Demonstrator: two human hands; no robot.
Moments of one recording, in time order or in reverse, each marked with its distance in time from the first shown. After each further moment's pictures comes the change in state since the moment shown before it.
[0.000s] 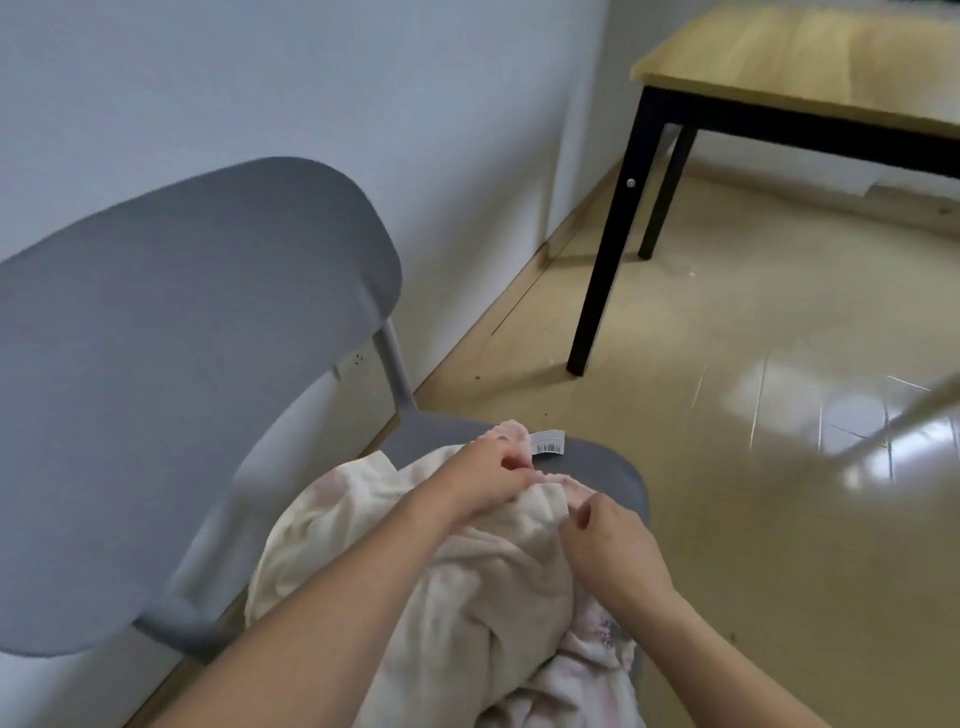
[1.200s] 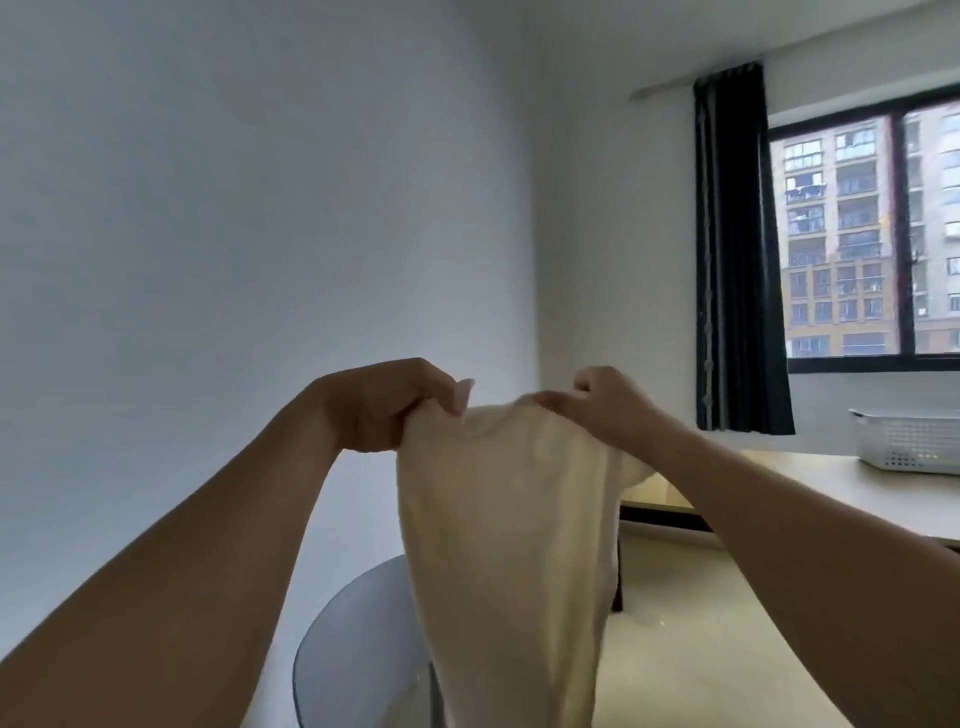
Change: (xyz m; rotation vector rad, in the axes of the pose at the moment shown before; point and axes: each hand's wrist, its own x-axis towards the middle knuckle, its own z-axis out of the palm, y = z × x) left_hand -0.429 0.280 -0.263 -0.160 0.041 0.494; right_hand -0.282 -0.226 -0.339 0.116 0.627 -0.764
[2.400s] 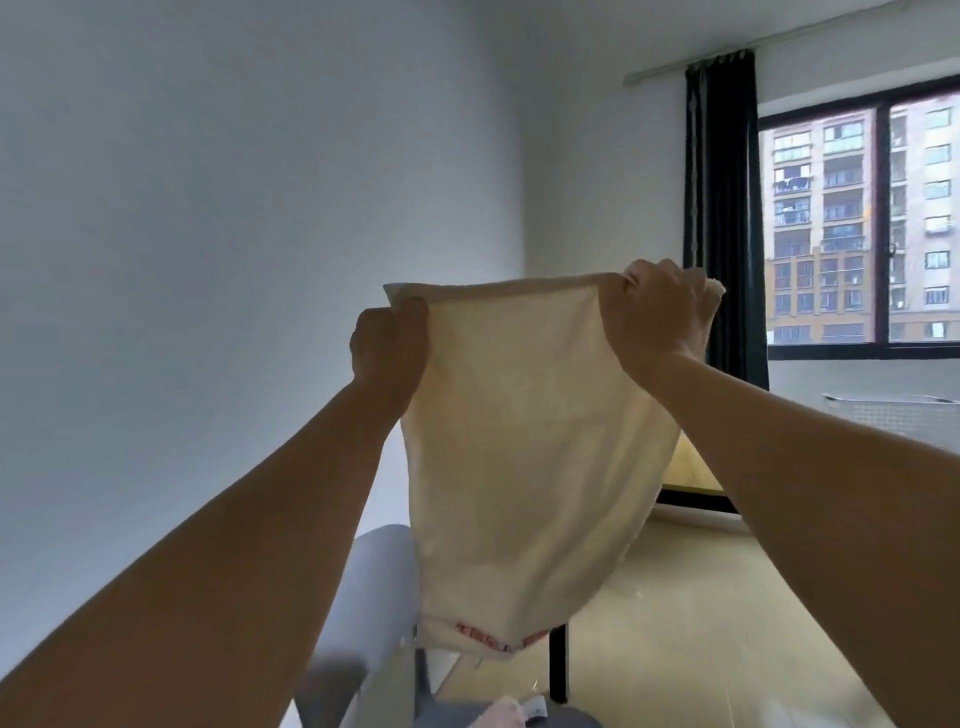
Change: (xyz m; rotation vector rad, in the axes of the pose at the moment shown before) left_hand 0.036 0.001 0.024 -0.093 1.041 0.273; right_hand 0.000 -0.021 -0.048 -0.394 0.792 0.017
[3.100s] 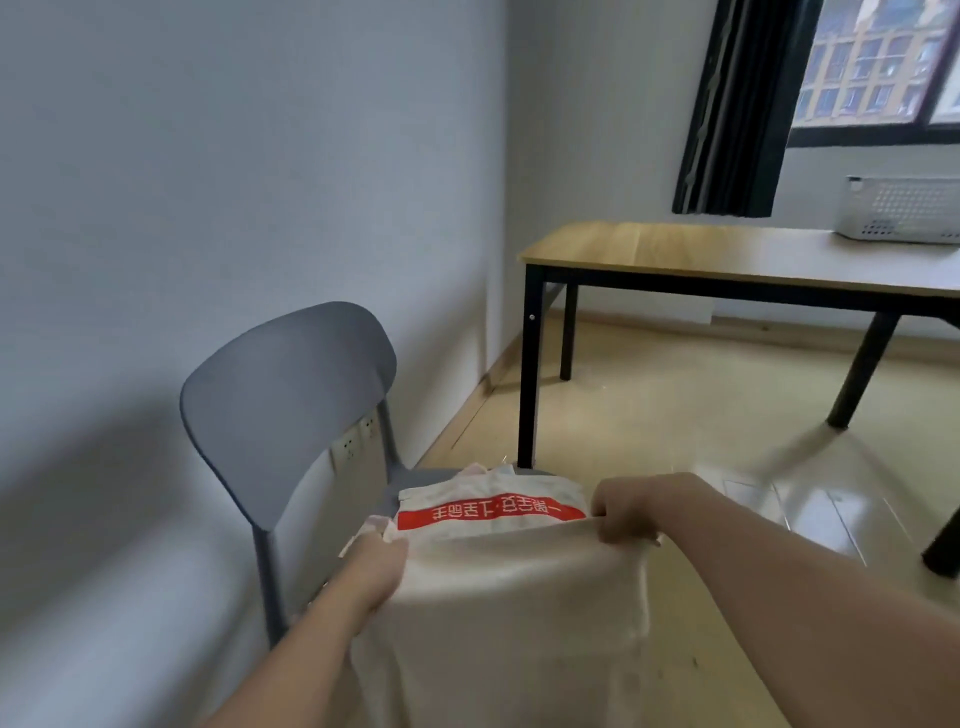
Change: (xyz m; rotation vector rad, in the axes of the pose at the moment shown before) left_hand -0.238 -0.420 -0.005 0.477 -0.552 -0.840; right_hand -0.332 0.187 0.095 -0.474 -1.869 -0.006
